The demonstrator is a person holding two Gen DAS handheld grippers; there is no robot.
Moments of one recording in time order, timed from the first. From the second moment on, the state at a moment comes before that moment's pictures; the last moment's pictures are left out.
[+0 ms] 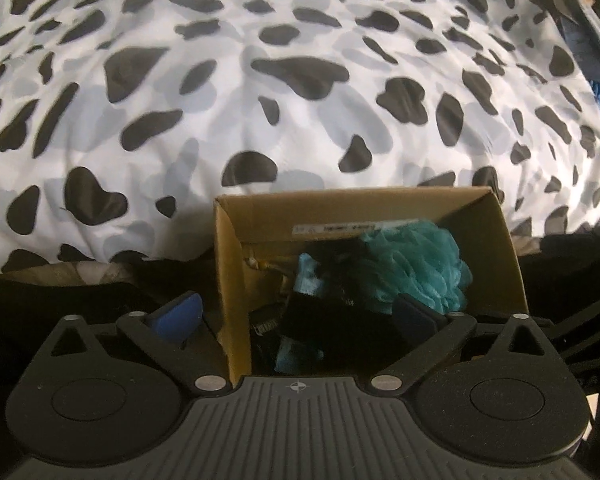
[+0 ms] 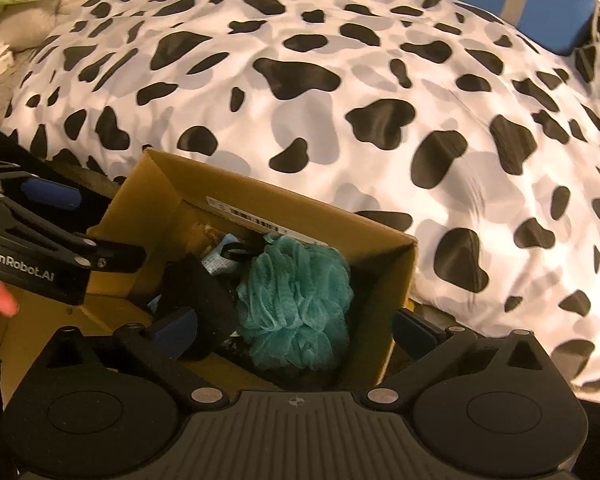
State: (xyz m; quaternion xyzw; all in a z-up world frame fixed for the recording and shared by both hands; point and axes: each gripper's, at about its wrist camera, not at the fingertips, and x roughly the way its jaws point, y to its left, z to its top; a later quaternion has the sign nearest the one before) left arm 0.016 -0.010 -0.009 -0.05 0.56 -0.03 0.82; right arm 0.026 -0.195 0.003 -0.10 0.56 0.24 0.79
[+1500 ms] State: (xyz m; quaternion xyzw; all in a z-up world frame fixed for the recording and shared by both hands) left arm 0.007 -0.020 -0.033 -0.03 0.62 0.00 0.78; right arm 0.016 -0.208 -0.025 -0.09 0.65 0.12 0.74
